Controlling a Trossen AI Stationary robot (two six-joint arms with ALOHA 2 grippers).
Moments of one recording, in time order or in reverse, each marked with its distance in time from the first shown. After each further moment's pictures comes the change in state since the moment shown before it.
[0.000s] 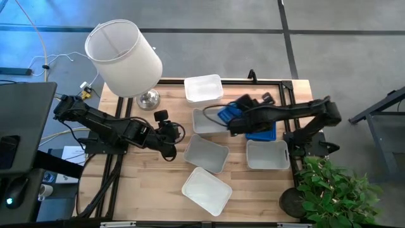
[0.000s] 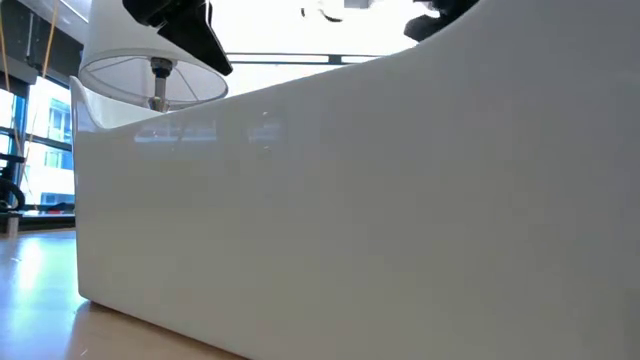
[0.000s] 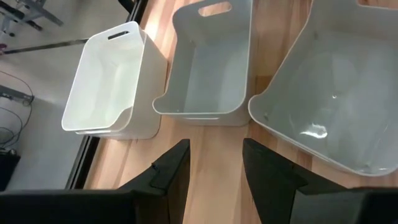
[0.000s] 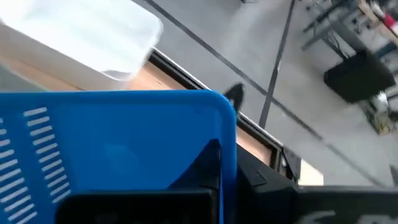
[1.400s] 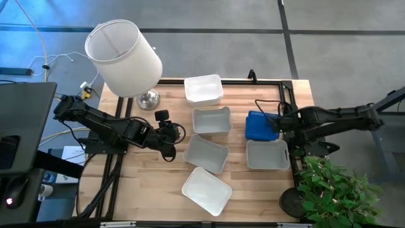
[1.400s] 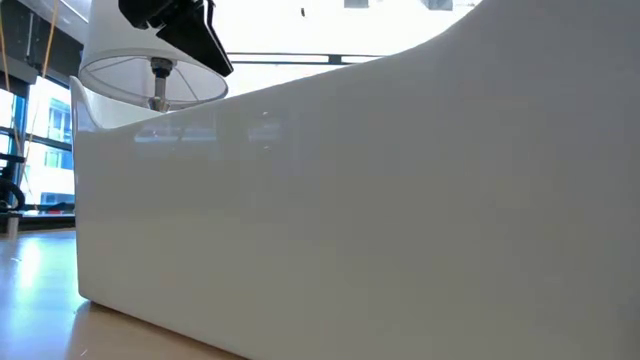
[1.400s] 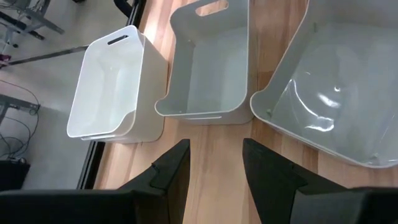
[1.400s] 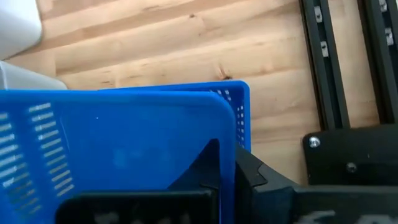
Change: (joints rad) left arm 0.002 0.000 0.000 -0.001 0.000 0.061; right arm -0.068 -0.796 -0.778 0.252 -0.536 0.668
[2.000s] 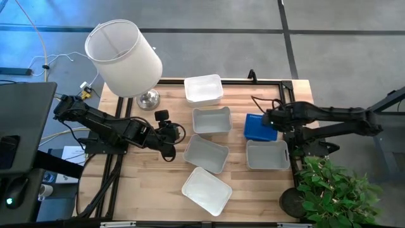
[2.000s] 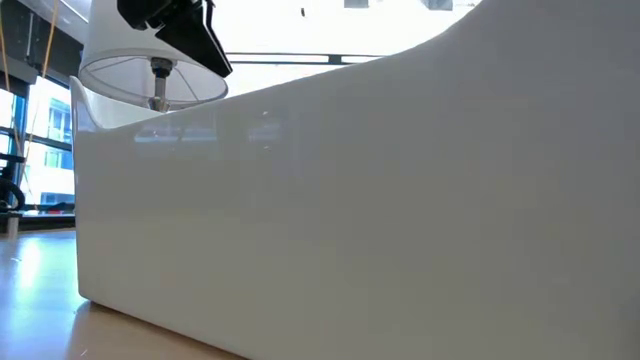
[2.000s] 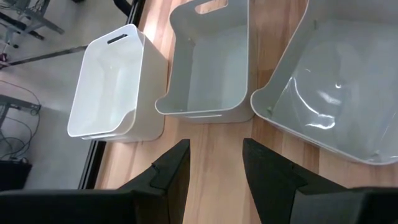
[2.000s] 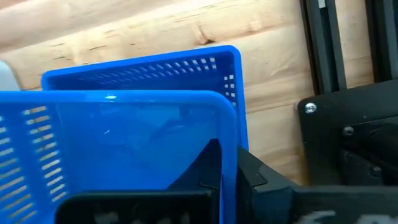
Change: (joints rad) left arm 0.000 0.000 0.000 -0.007 0.000 0.006; right arm -0.195 0.113 0.000 0.056 -0.213 -0.113
